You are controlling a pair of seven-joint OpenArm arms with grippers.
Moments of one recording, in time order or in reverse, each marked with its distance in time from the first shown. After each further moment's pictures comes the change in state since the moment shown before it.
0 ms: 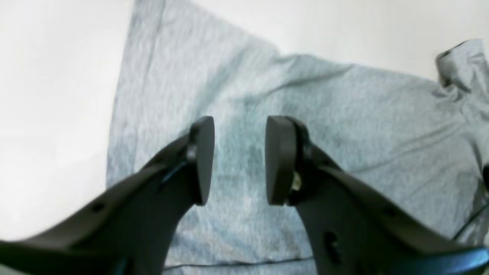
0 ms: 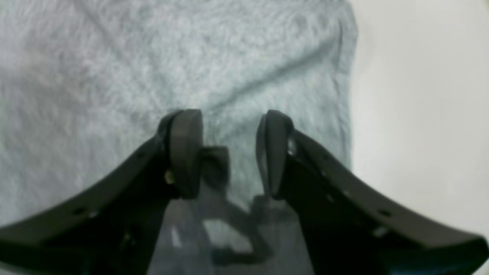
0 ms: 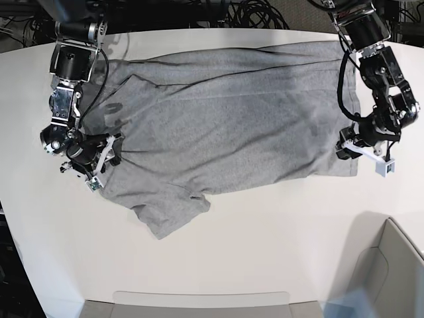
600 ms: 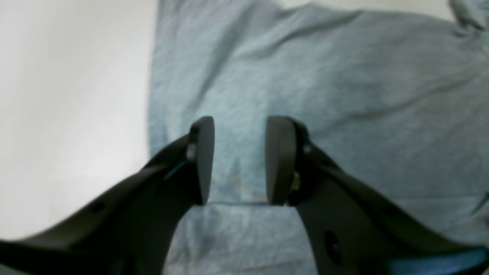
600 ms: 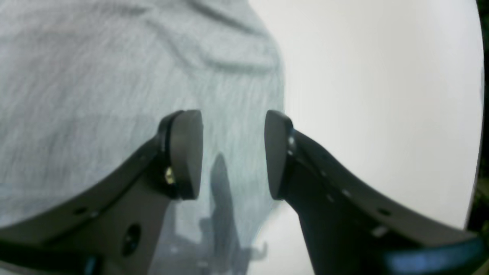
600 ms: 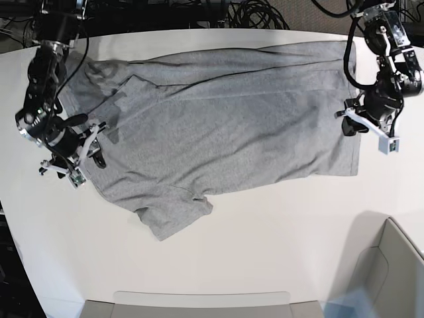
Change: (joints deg) left arm 14.1 -2.8 0.0 16.9 -1.0 -0.2 0.3; right arm -11.3 4.9 -0.1 30.3 17.2 0.0 -12.2
